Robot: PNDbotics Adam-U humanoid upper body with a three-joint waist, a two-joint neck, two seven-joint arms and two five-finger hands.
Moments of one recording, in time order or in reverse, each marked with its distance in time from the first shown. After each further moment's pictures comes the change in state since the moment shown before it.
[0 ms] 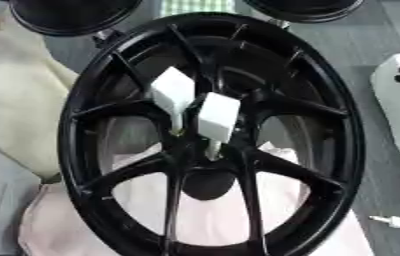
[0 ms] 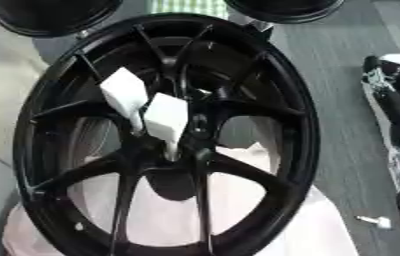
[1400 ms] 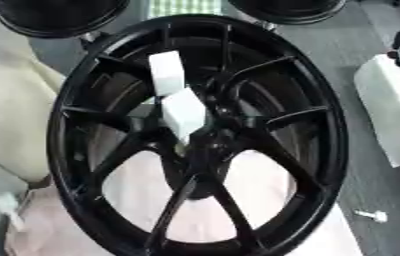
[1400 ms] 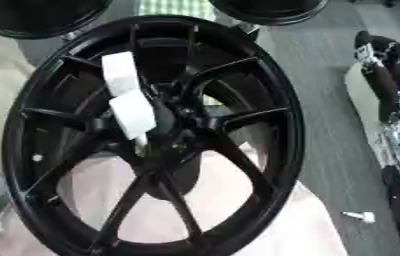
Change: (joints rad) left arm 0.792 -0.147 0.513 0.079 0.065 -0.134 0.470; right arm -0.007 -0.031 -0.040 -0.013 -0.012 -0.008 -0.042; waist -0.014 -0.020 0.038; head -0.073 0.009
